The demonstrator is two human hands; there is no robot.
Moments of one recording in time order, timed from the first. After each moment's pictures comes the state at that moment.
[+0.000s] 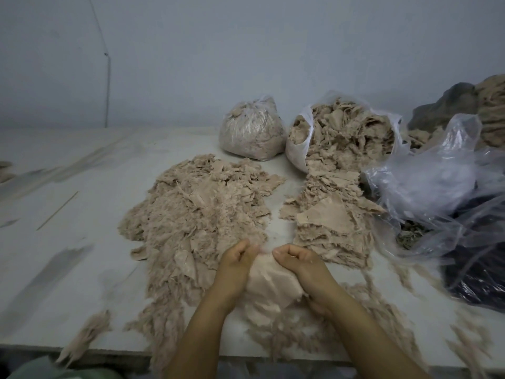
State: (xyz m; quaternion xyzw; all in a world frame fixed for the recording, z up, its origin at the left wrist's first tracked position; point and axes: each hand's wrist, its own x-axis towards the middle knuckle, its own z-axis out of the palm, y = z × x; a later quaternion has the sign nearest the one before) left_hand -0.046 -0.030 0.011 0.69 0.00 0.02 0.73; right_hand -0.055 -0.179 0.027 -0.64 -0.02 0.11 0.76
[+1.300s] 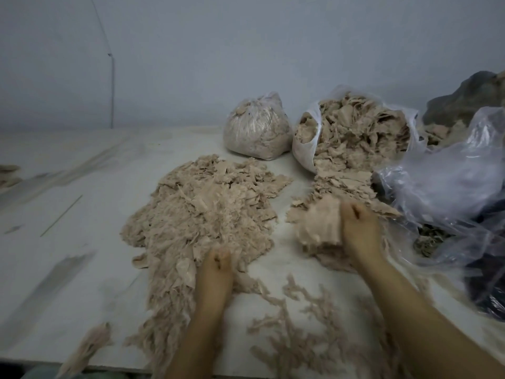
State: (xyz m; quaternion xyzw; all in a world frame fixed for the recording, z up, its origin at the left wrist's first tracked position) left_hand -0.018 0.000 -0.014 0.85 0.17 0.15 0.48; right_hand 0.025 -0.236 0.047 -0.78 0.14 -0.21 0.57
